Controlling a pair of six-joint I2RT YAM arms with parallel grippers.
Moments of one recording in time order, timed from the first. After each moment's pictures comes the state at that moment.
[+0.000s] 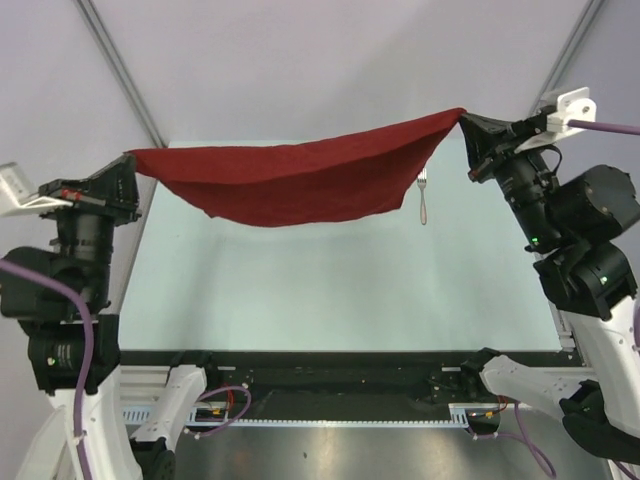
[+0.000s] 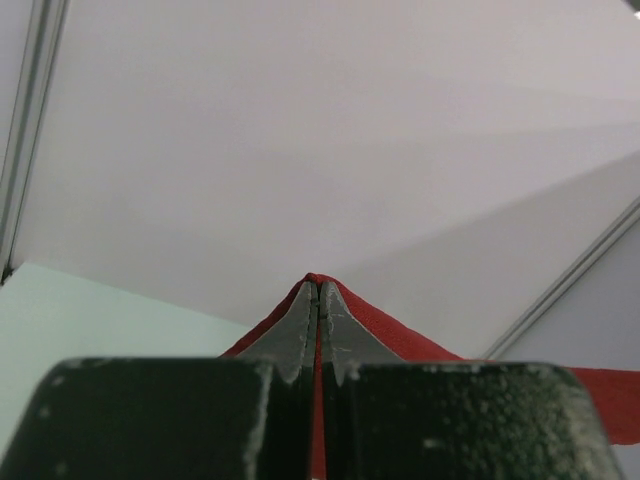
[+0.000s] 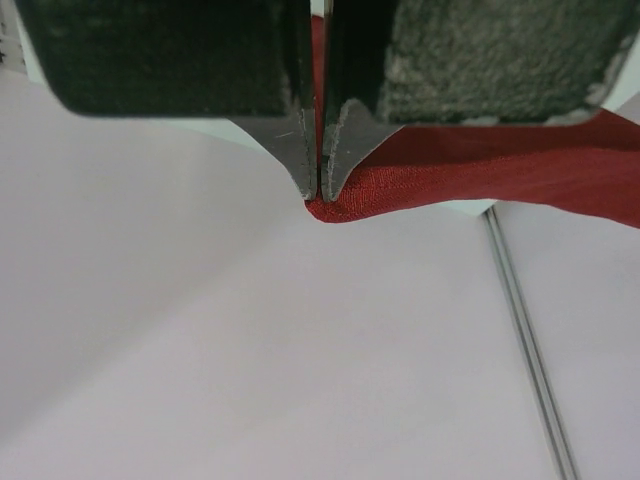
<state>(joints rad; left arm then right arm) 0.03 0.73 1.51 -0.47 0.02 -0.54 0.60 1.00 1.66 -0.33 0.20 -0.06</state>
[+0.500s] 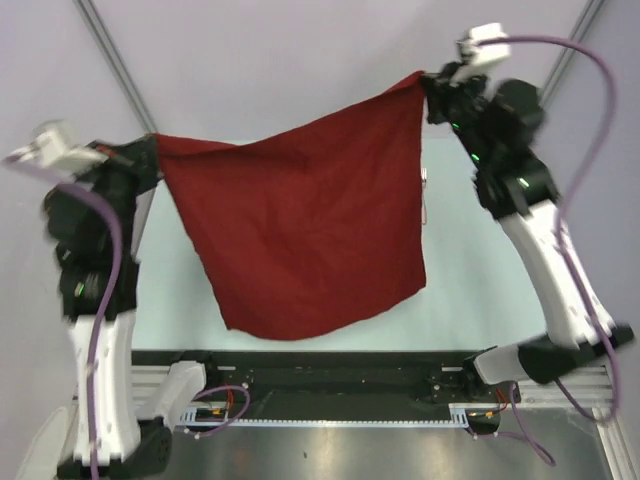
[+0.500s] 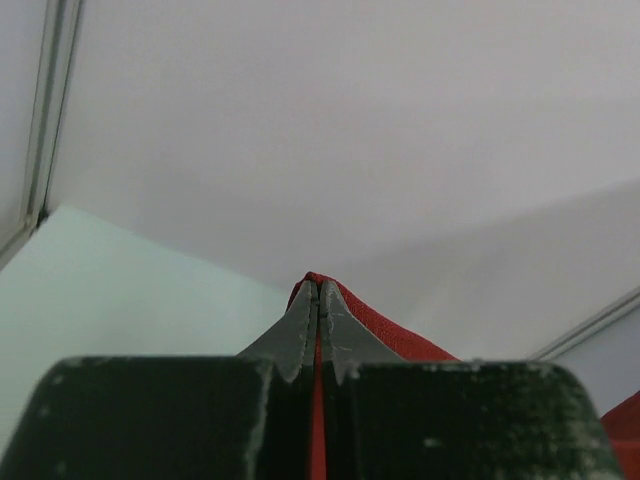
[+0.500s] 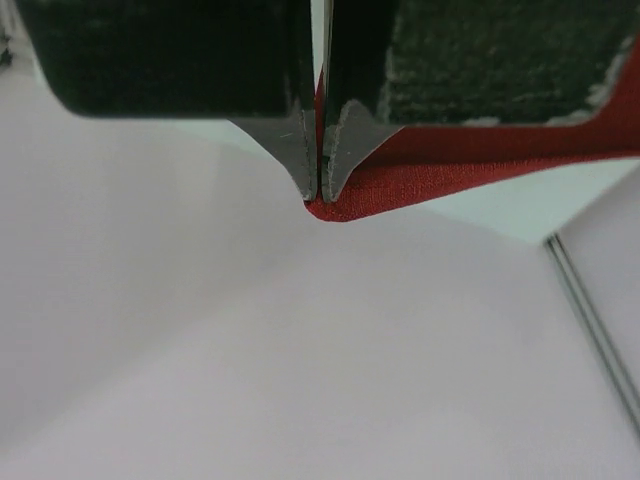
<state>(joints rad) 0.03 0.83 1.47 -0.40 -0.05 -0.54 0.44 1.32 1.85 -0.28 0.07 -0.06</state>
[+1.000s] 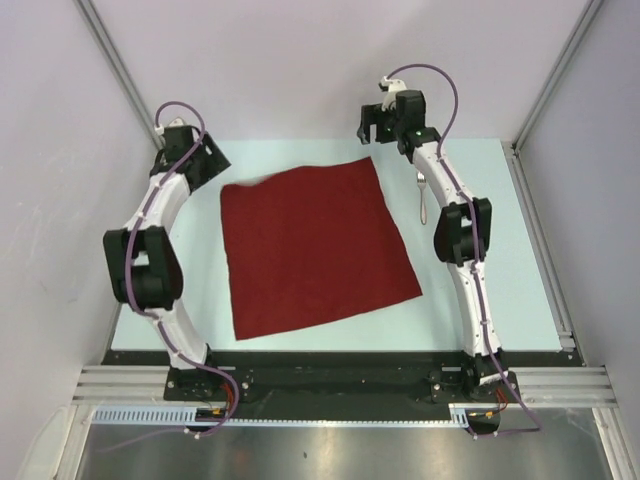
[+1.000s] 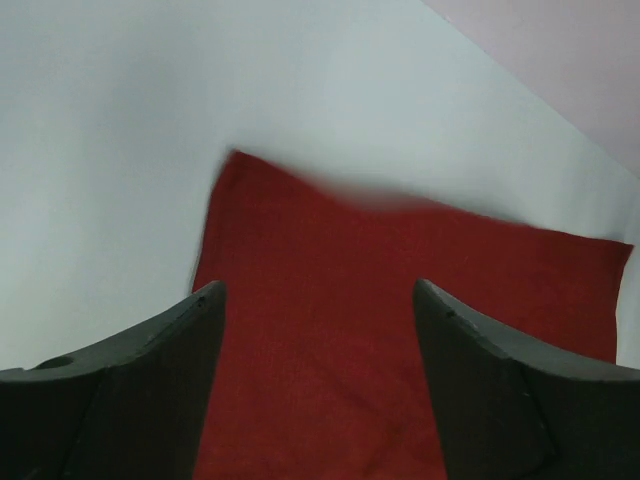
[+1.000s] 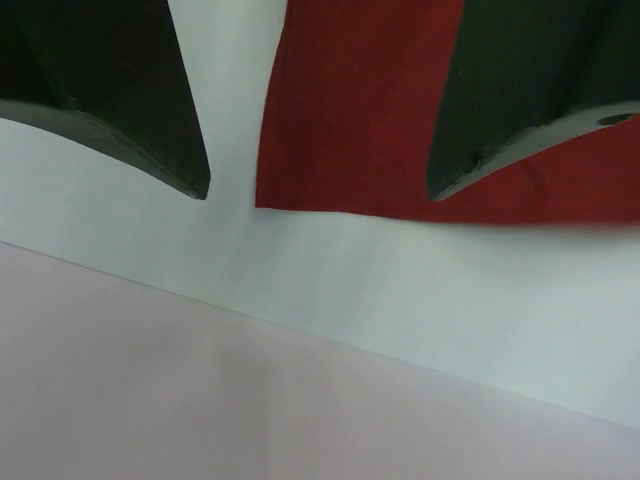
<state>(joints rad) 0.07 1.79 1.48 -0.30 0.01 -0.52 0.26 2.47 2.42 -0.32 -0.18 0.06</state>
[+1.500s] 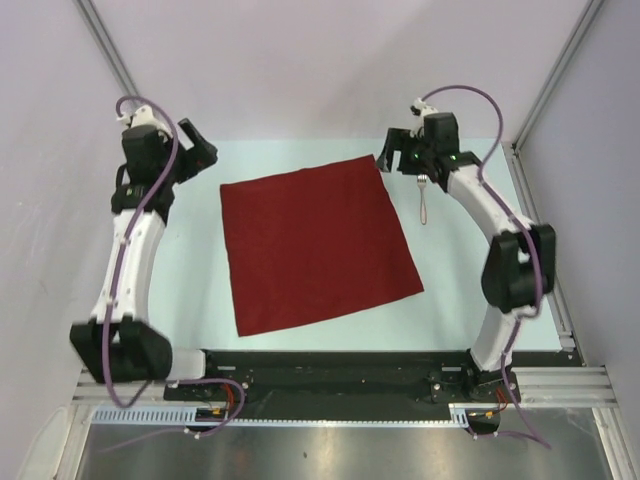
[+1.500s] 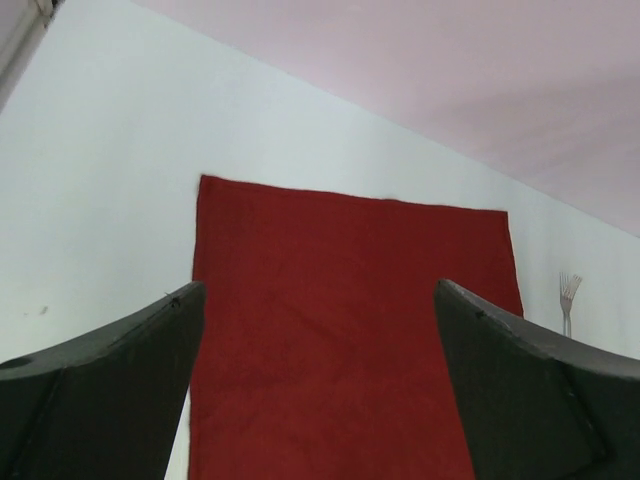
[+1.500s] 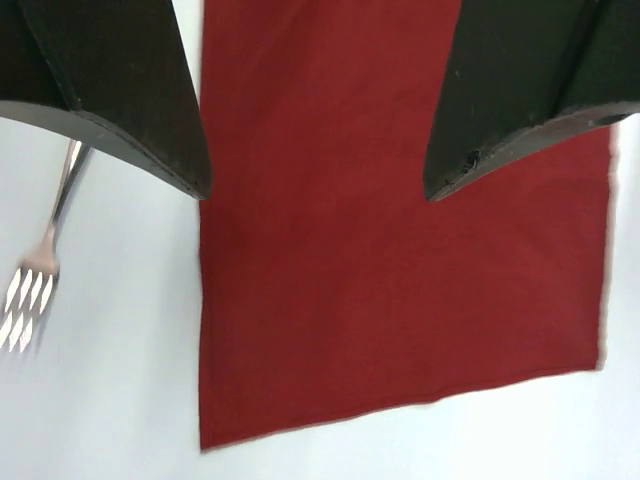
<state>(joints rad) 0.07 1.40 1.42 -0.41 0.06 -0.44 0.24 1.92 1.69 -0.33 -0.22 0.26</state>
